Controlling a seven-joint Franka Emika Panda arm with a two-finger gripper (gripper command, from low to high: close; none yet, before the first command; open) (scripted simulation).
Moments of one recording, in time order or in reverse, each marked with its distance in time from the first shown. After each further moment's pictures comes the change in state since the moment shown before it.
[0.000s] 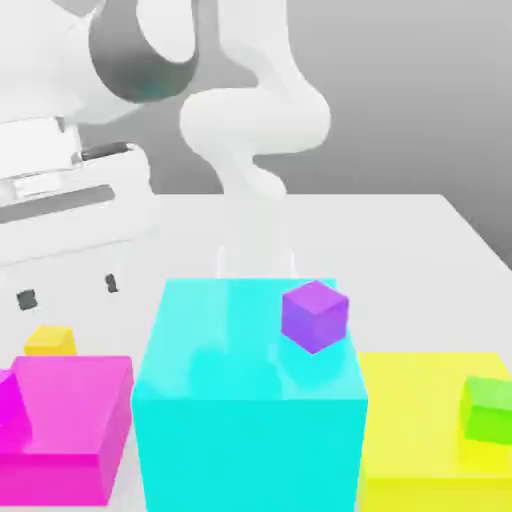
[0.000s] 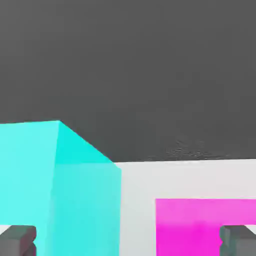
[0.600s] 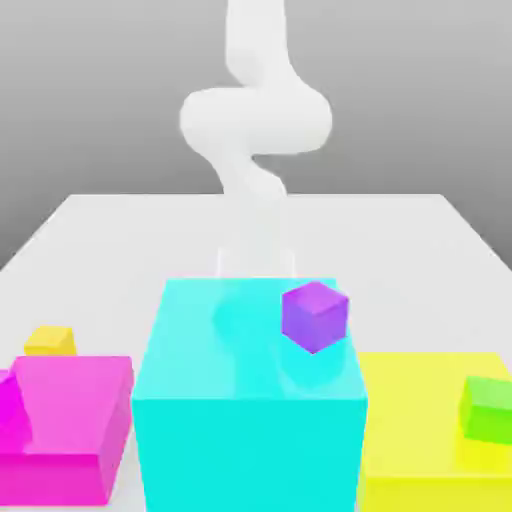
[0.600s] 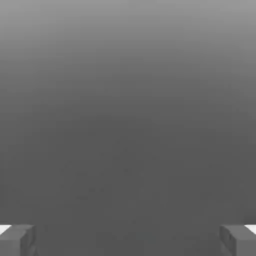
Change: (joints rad) arm -0.104 -0.599 0.562 0.216 -0.391 -0.222 0.755
